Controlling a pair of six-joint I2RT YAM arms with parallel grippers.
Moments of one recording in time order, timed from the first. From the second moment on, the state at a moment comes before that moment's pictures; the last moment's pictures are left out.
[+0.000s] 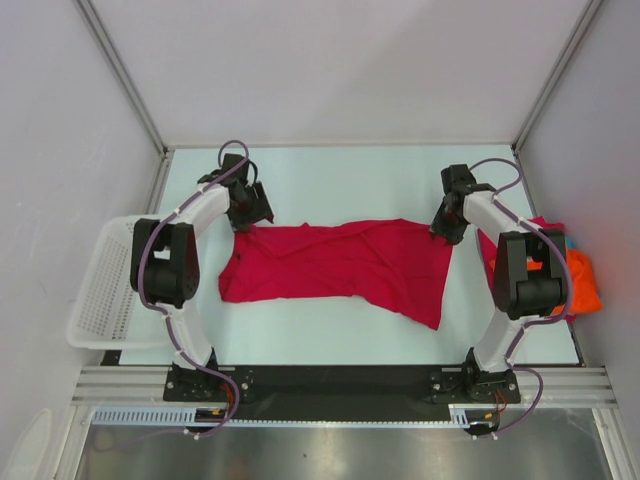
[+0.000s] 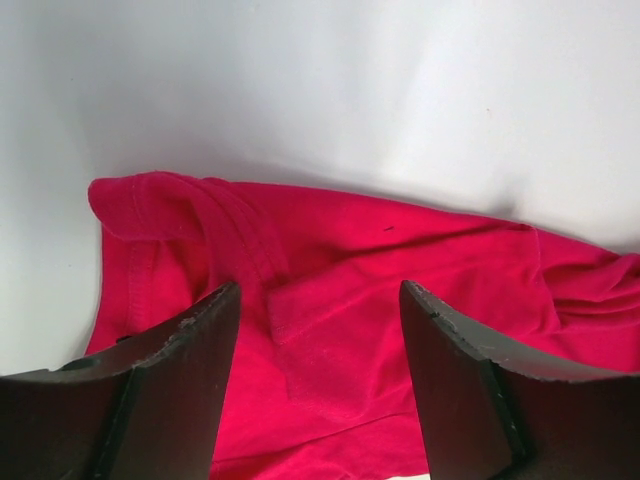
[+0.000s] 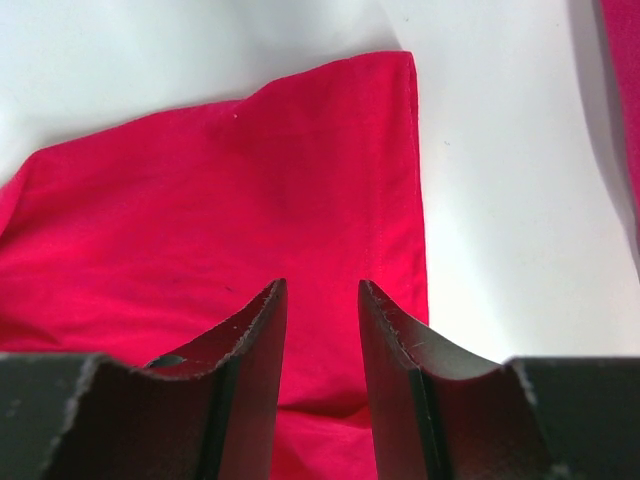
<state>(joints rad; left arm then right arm) -0.16 1.89 1.41 -0.63 0.04 -0.52 0.10 1.79 1.27 -0.68 0.15 0.57</state>
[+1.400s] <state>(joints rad) -0.16 1.73 1.38 -0.66 0.06 -0.54 0.11 1.79 1.25 -0.68 0.14 0.57</state>
